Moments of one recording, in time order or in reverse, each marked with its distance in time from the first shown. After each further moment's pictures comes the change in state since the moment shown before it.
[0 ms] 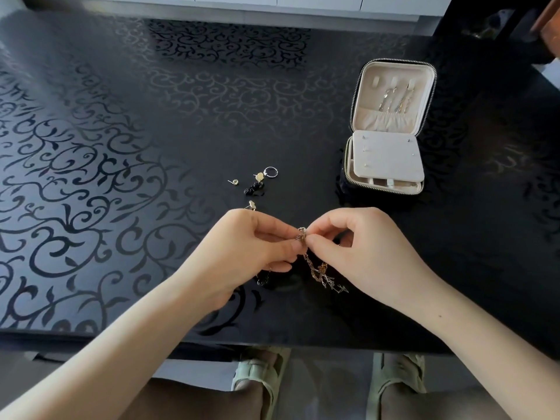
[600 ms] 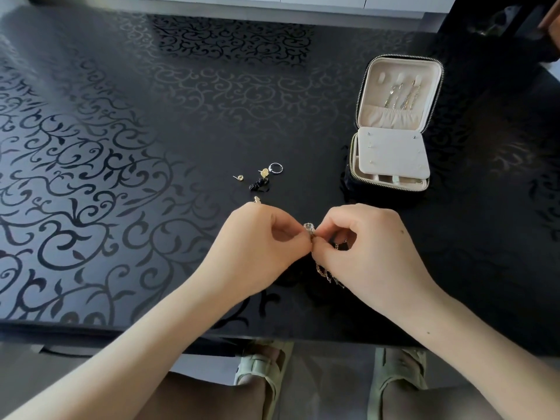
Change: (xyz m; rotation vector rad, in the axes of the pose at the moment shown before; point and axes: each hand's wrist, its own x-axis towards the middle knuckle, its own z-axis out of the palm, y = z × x) left_hand -0.005 0.001 0.007 0.490 0.166 0.237; right_hand -0.007 -0.006 0.008 -0.155 0.147 -0.105
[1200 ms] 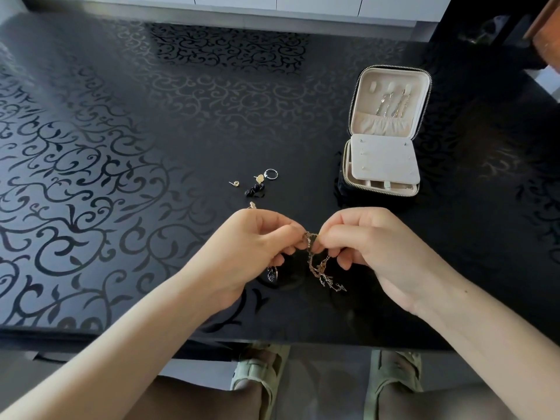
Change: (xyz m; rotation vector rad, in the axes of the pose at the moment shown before) left_hand 0.005 -0.001 0.000 -0.481 -0.121 -0.197; right_hand 0.009 0.003 -0.019 0.570 -0.246 0.485
